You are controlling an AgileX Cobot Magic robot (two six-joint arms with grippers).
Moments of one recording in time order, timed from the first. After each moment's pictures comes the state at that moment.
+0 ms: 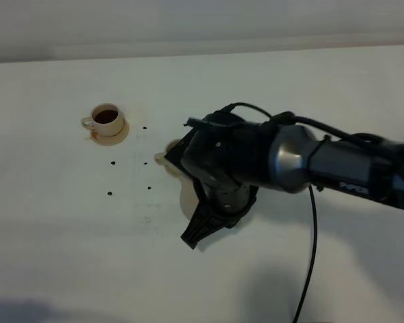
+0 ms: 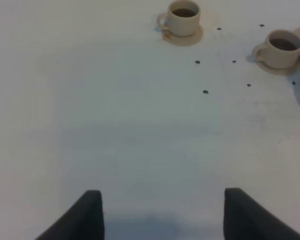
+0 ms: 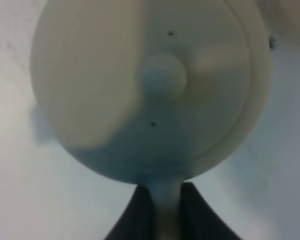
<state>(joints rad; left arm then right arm) -0.03 0.00 -0.51 -0.04 1.07 0.01 0.92 2.01 -1.43 -0.25 1.01 0.26</state>
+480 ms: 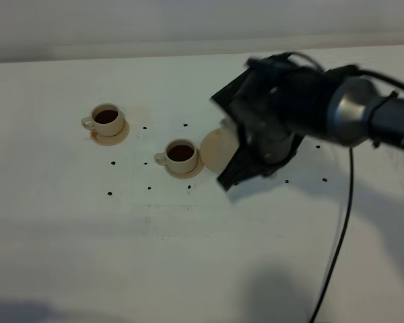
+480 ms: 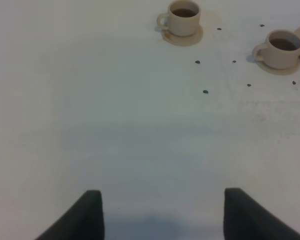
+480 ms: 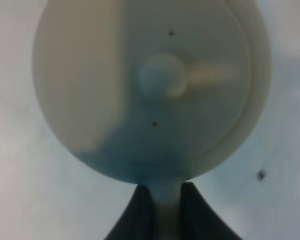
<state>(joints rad) -0.03 0.00 -0.51 -0.04 1.07 0.01 0.73 1.94 -1.43 -0.33 0.95 0.29</state>
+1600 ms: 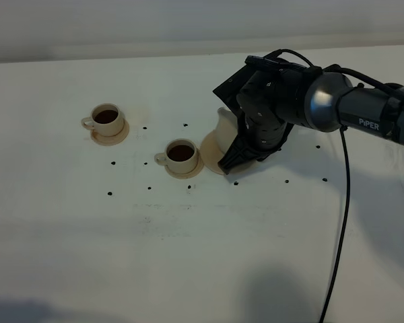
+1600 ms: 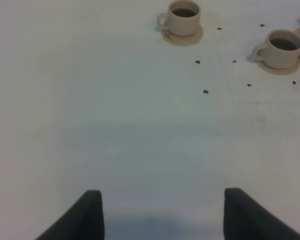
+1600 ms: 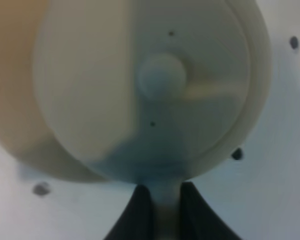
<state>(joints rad) -0.03 0.00 -0.51 -0.04 1.07 0.01 0.65 2.14 -1.54 -0.32 0.80 0.18</state>
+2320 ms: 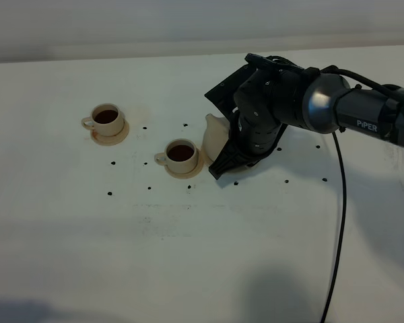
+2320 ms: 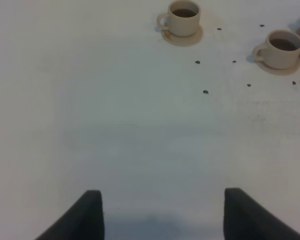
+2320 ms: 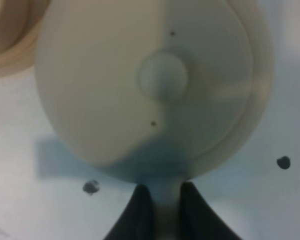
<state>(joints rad) -0.03 0.00 -0.51 -0.04 1.07 0.01 0.66 2.14 -1.54 -0.22 0.78 0.11</state>
